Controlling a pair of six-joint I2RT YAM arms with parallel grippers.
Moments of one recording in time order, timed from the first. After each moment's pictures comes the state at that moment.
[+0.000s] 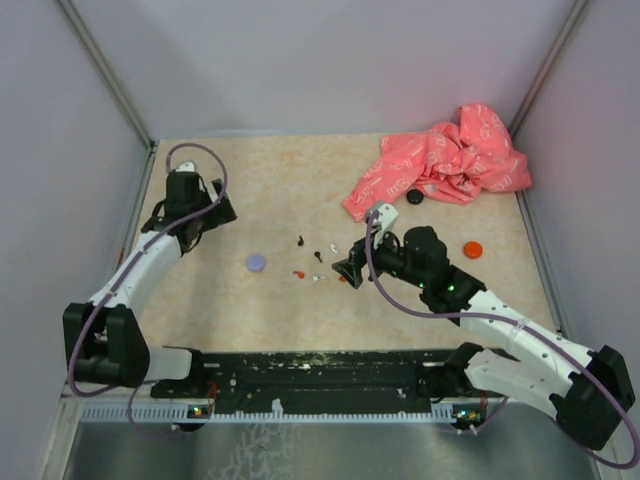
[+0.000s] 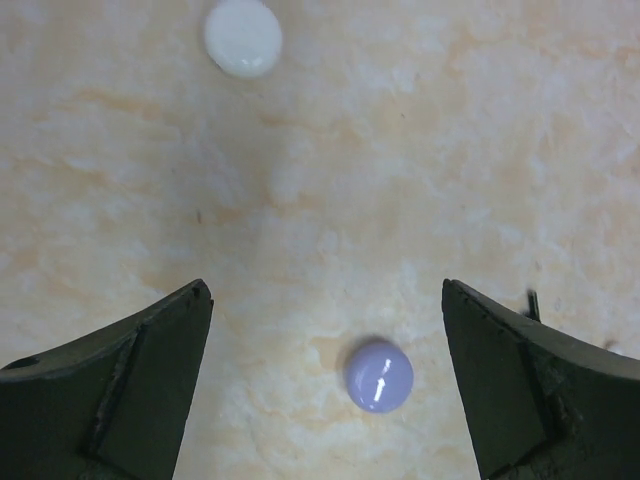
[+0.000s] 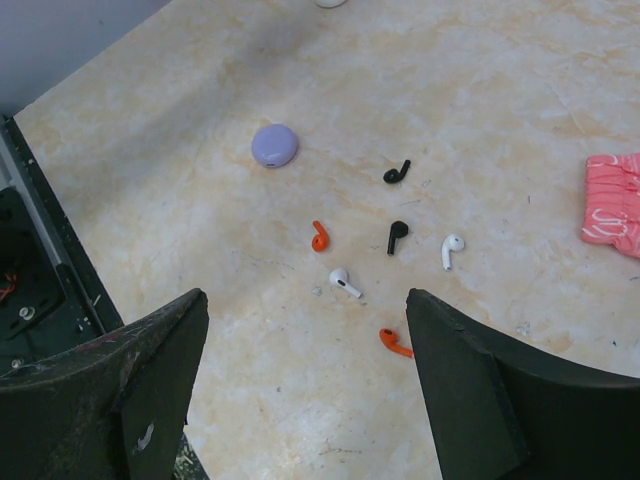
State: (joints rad) left arm -0.15 1.30 0.93 -0.31 -0.16 -0.41; right arm 0.72 0.92 0.63 0.04 -0.22 0.13
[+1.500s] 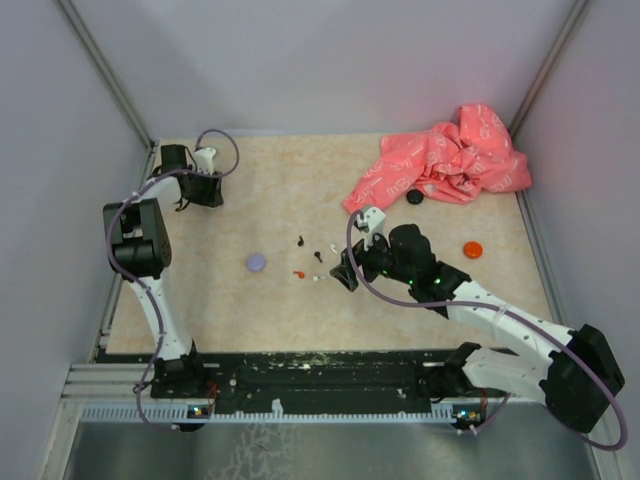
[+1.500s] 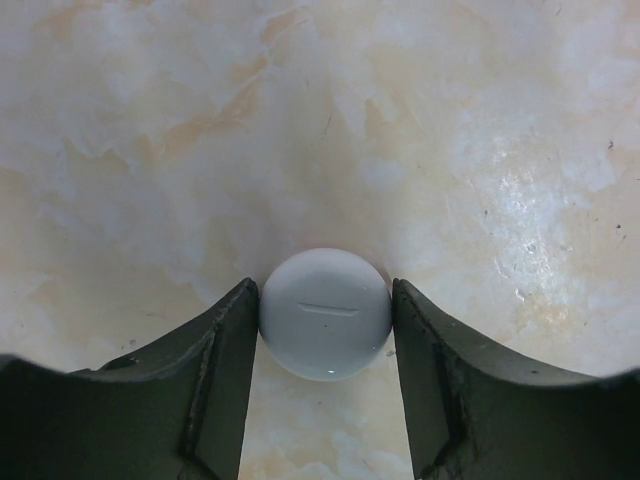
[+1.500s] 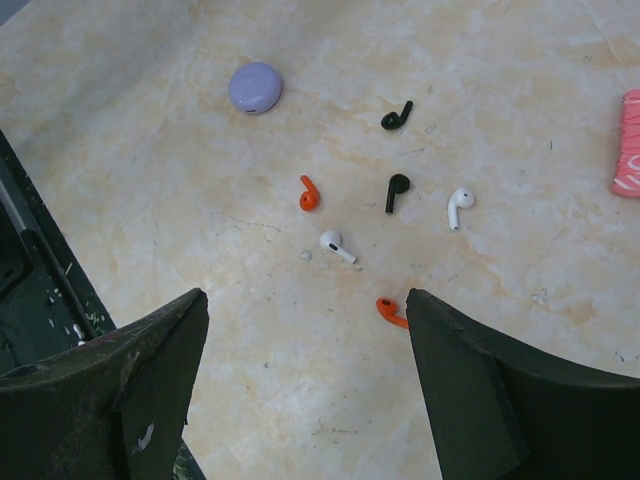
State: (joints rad) left arm 0.11 2.14 1.54 -0.29 0.31 0.37; right arm 0.72 1.05 0.63 0.03 -0.22 0.12
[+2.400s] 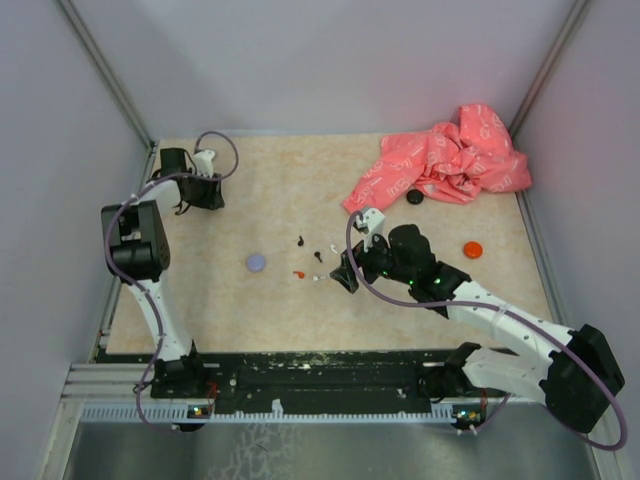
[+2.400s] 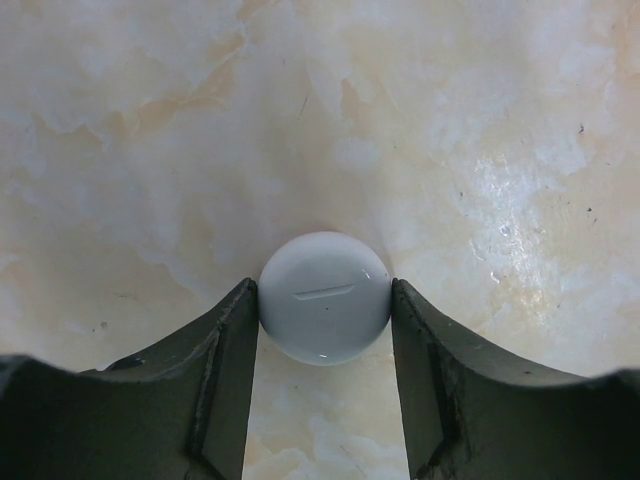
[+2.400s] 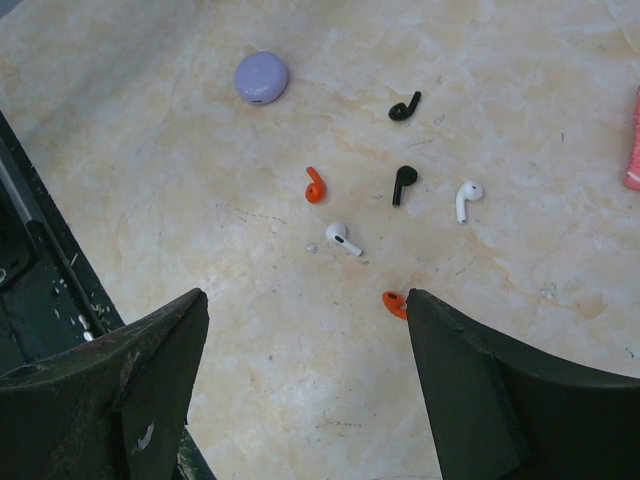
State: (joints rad) left arm 0.11 2.11 1.49 -0.28 0.34 0.34; right arm 0.72 1.05 0.64 0.01 -0.24 0.12
